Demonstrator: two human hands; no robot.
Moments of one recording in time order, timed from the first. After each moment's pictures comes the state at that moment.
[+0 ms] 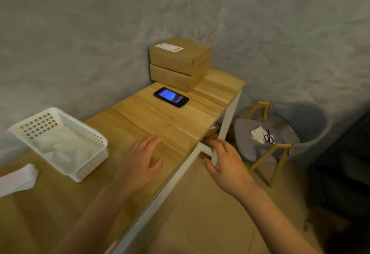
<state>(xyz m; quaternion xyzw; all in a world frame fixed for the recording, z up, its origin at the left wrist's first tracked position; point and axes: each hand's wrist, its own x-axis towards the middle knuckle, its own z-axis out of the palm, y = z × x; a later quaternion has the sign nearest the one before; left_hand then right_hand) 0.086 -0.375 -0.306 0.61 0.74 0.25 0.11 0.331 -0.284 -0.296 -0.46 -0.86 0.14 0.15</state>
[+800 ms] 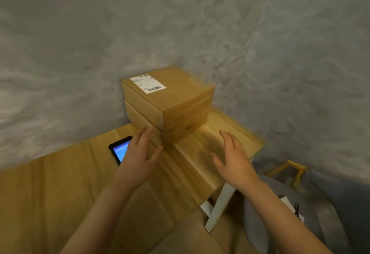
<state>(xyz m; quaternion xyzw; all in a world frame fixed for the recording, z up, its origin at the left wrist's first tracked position) 0.105 -0.010 -0.292 0.43 0.81 0.40 0.07 0.311 0.165 -0.282 -0.36 -0.90 0.19 0.17</state>
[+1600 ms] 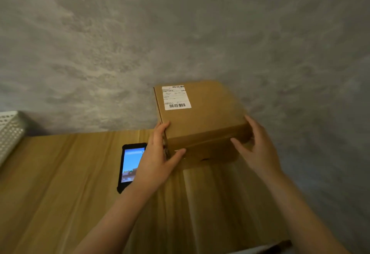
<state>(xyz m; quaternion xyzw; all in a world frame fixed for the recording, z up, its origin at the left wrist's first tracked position) 0.117 0.092 -0.273 0.26 0.81 0.52 -0.03 0.195 0.364 -0.263 -0.13 -0.90 0.31 0.27</state>
